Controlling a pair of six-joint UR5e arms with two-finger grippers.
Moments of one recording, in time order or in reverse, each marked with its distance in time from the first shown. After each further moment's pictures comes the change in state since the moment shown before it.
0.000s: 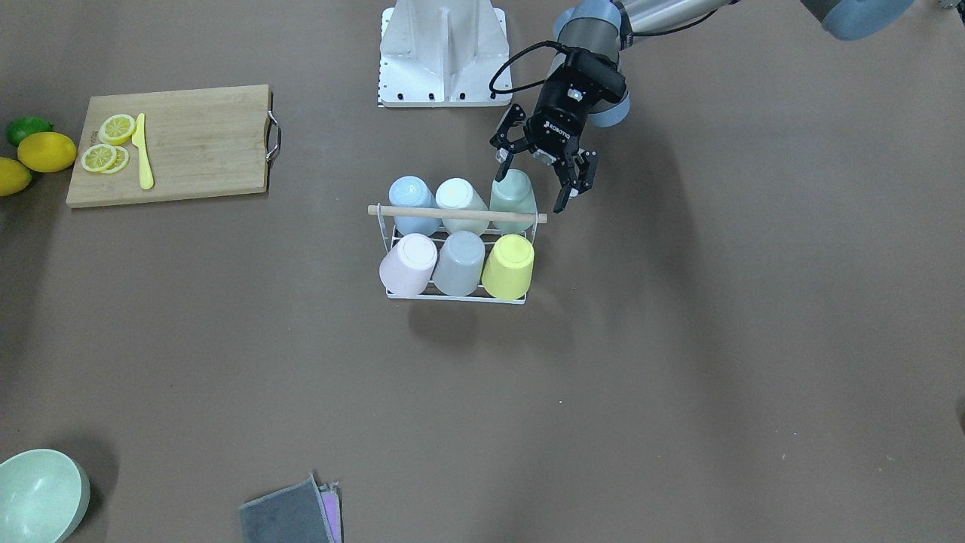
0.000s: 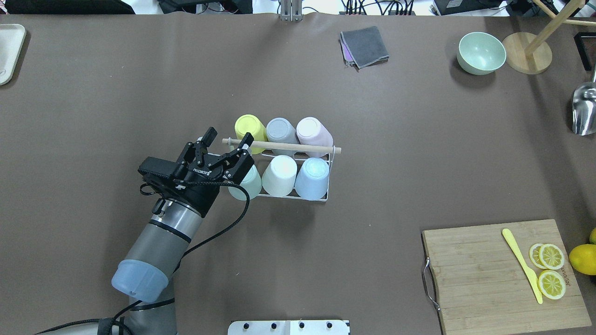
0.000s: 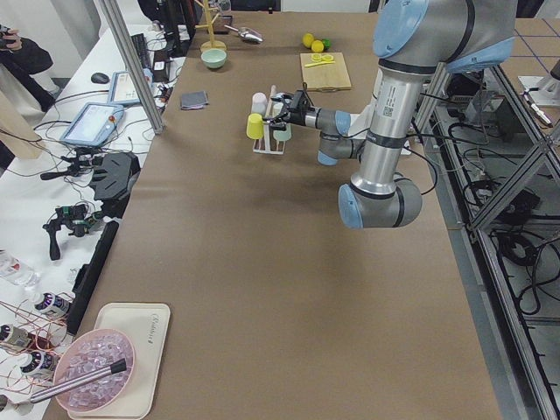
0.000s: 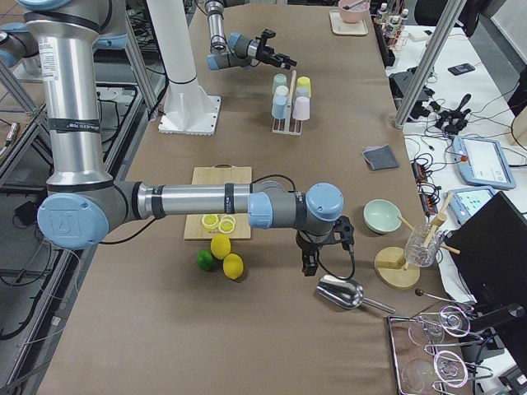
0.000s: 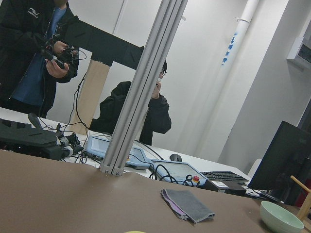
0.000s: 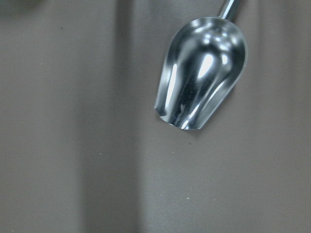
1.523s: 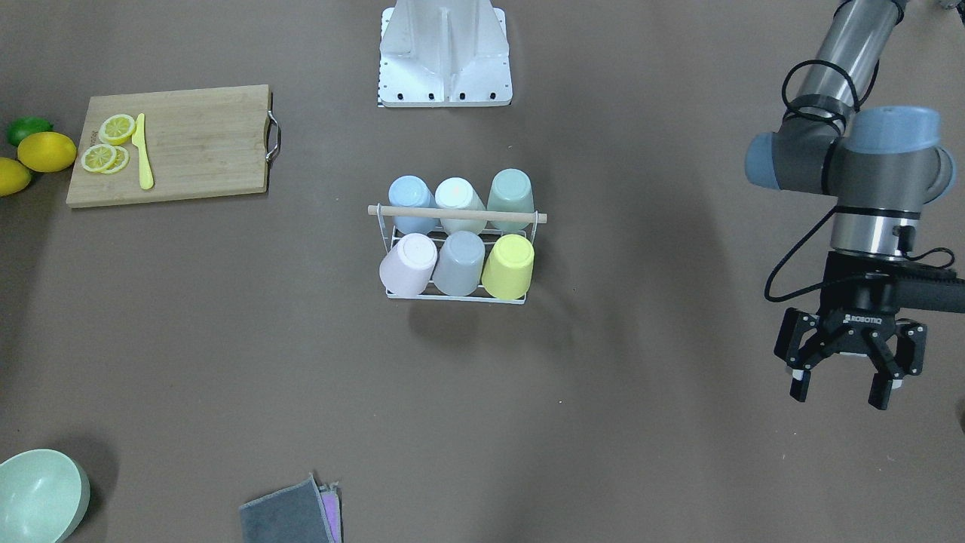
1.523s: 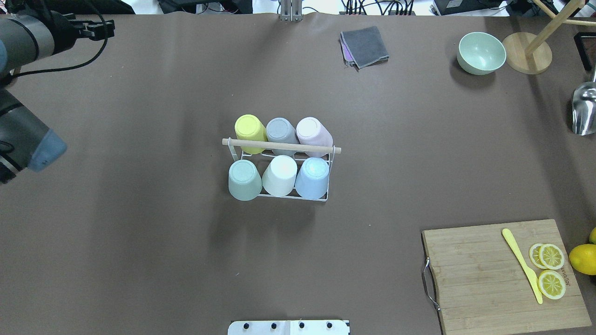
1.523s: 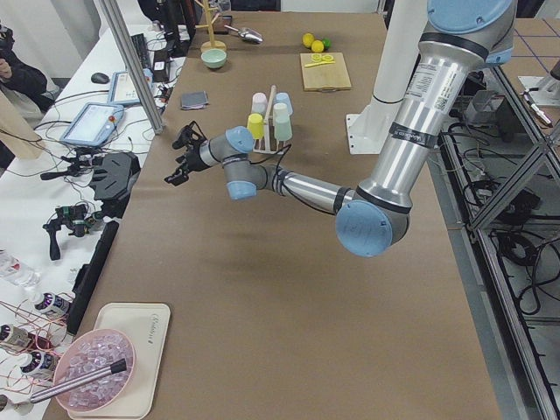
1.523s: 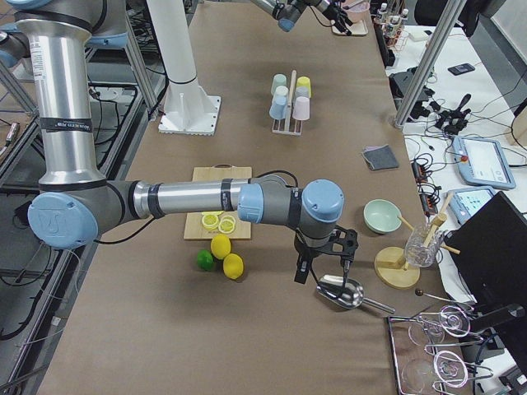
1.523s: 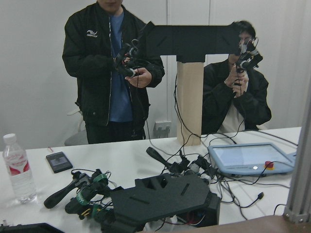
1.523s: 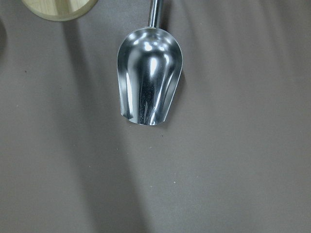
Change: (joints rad) left arm -0.804 0.086 0.173 0.516 -1.039 0.002; right arm 0.065 0.008 0.057 -0.135 -0.012 0.123
